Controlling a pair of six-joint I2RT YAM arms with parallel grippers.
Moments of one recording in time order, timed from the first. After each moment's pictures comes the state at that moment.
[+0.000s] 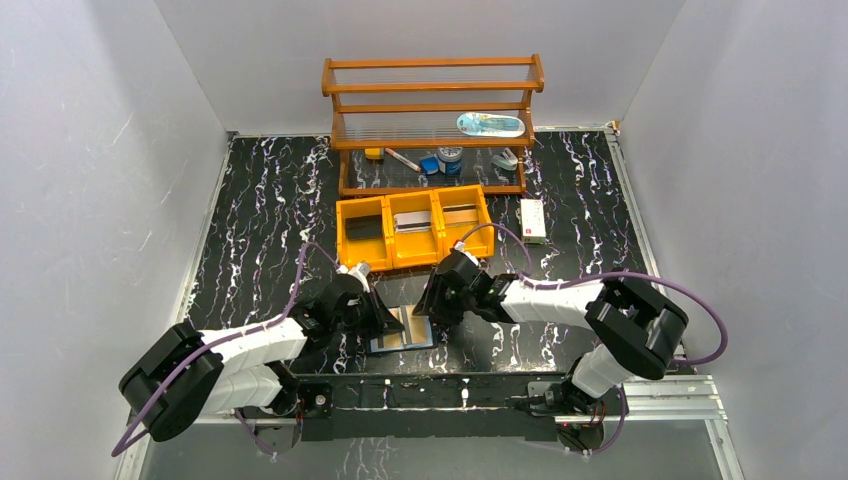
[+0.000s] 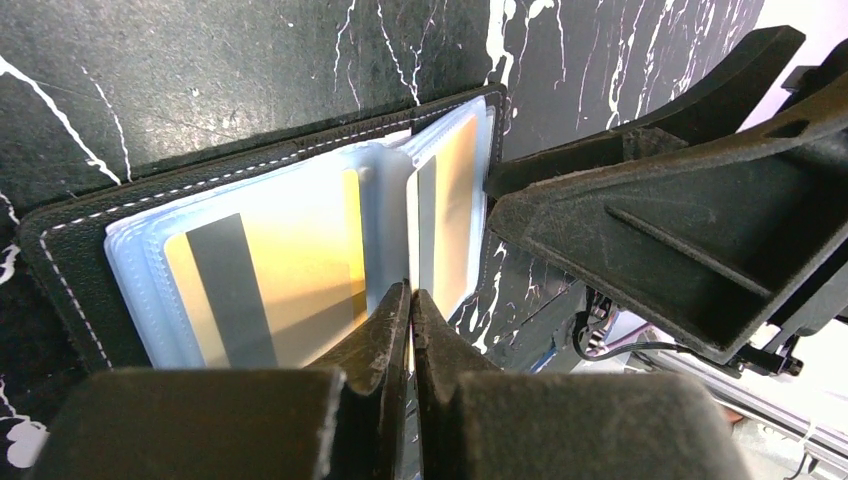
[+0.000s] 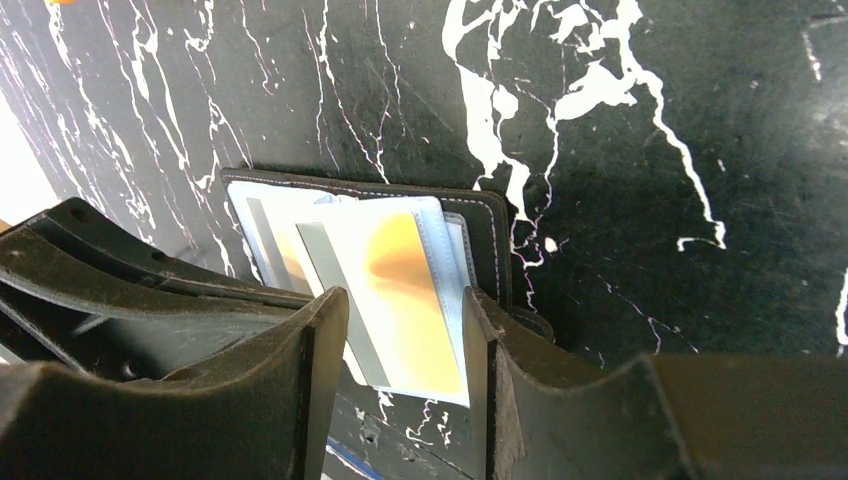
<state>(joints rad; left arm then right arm) -0.77 1.15 0.28 0.15 0.22 -1.07 0.98 1.52 0.69 -0.03 -0.04 1.15</state>
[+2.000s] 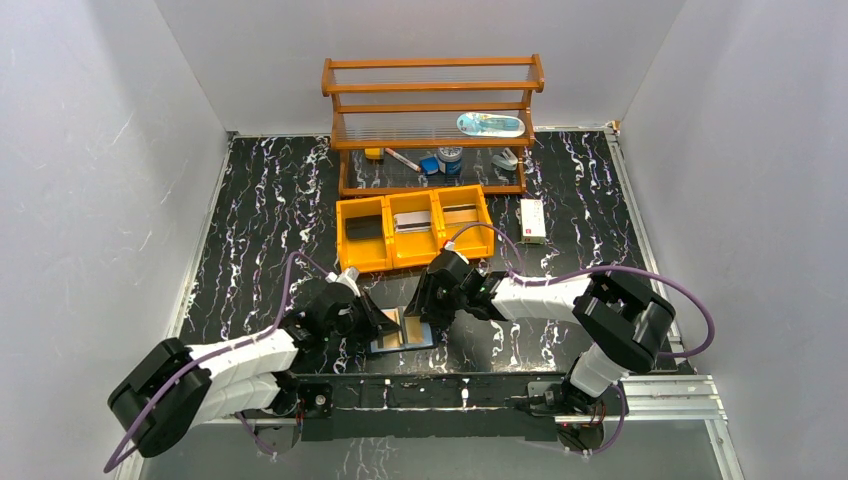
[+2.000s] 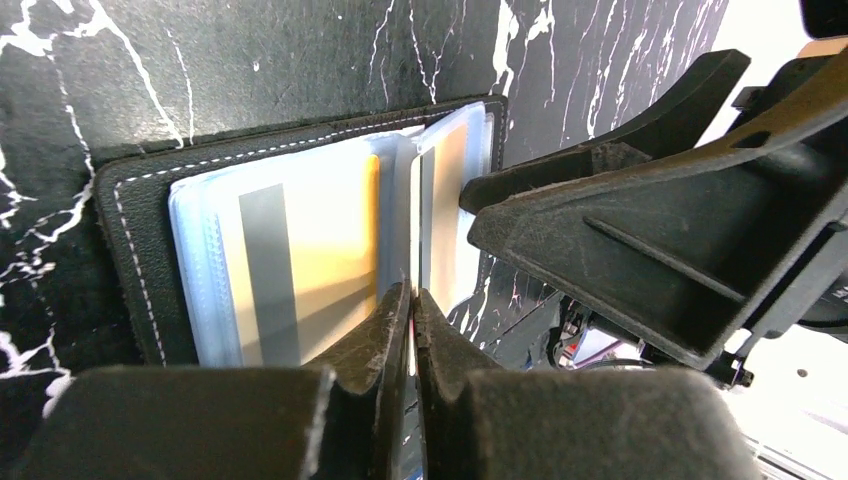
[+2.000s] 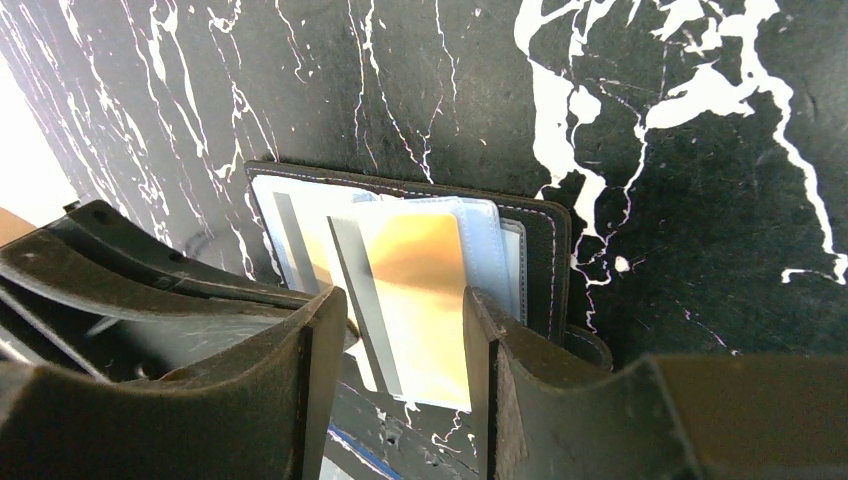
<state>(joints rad) -0.77 1.07 0.19 0.22 0.17 -1.17 1.00 1.58 0.74 -0.02 -0.07 1.15</state>
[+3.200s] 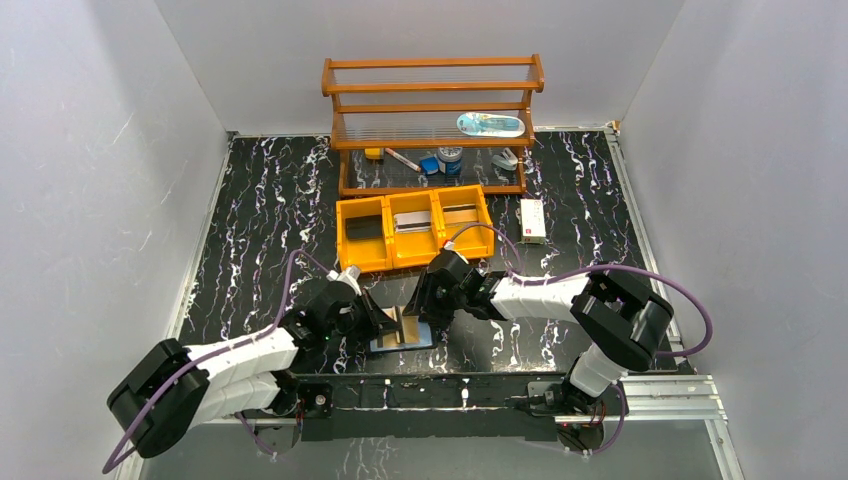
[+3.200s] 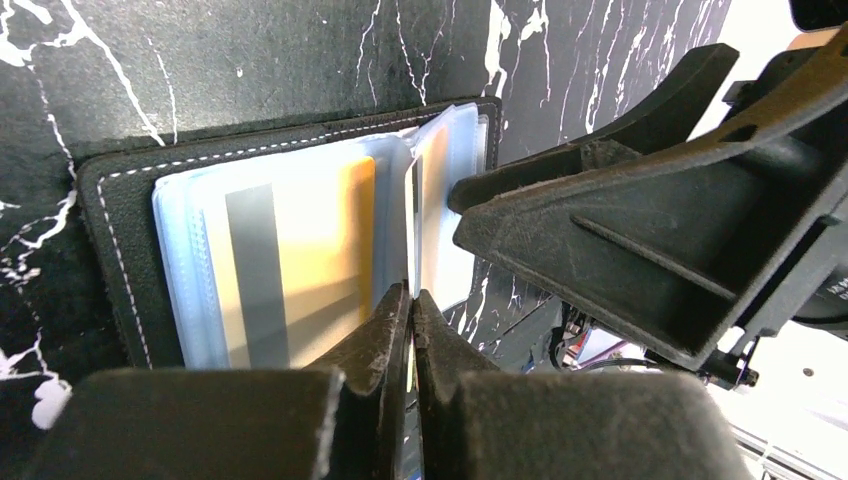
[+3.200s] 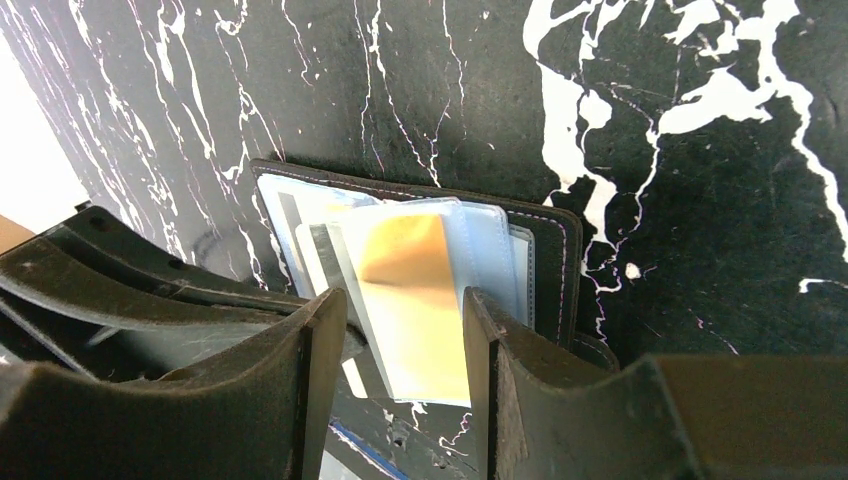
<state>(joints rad) -0.77 1.06 0.21 0.19 0.16 -1.15 1.00 1.59 0.74 0.00 -0.08 1.16</state>
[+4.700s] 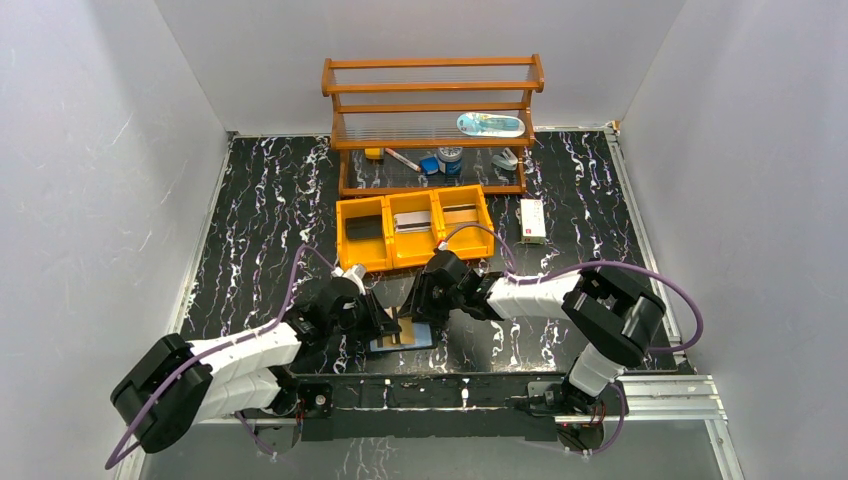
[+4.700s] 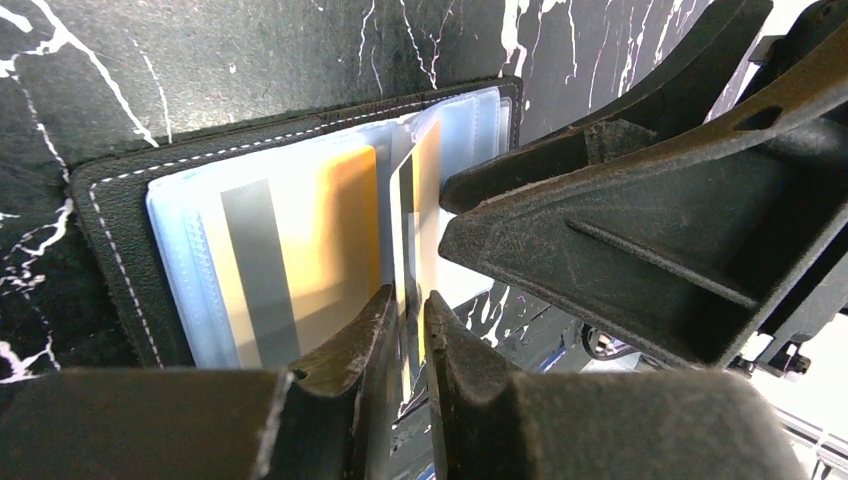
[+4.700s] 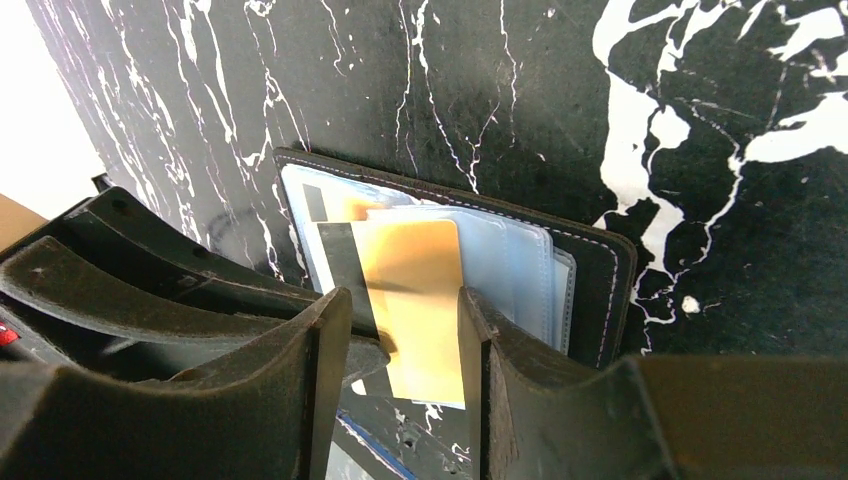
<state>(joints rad) -0.77 1.07 0.25 0.08 0.19 -1.07 1.00 1.63 0.74 0.07 -0.14 1.14</state>
